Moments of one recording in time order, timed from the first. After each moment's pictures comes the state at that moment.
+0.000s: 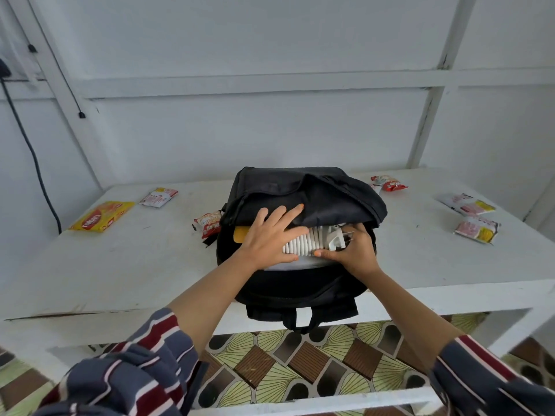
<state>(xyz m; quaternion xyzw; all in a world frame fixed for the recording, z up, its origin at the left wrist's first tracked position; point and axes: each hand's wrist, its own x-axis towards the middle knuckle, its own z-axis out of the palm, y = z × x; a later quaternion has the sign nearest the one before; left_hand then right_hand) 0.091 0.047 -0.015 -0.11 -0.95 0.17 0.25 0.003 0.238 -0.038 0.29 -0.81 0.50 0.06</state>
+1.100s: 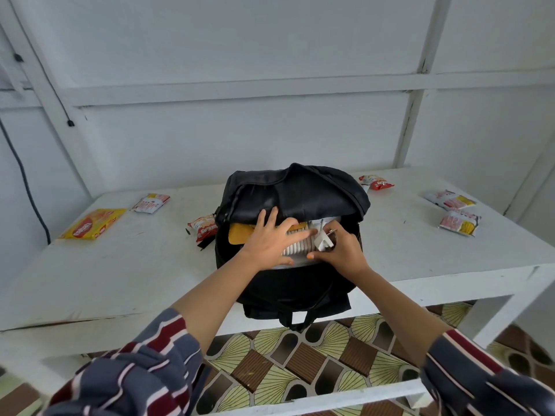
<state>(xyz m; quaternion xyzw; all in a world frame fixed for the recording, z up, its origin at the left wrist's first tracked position) 0.092 0.063 -0.008 -0.06 -0.98 0.17 0.08 0.018 0.241 -0.033 0.32 -0.84 0.43 0.03</state>
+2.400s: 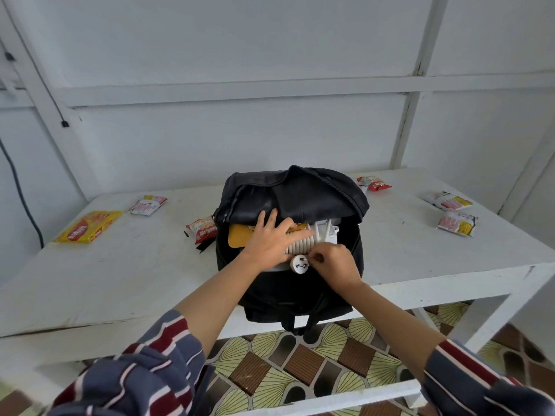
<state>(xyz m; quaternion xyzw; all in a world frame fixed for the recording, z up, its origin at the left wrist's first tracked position) 0.088 0.060 -0.015 -0.05 -0.98 0.12 0.14 0.037 0.226 -0.049 0.37 -0.86 0.33 0.12</state>
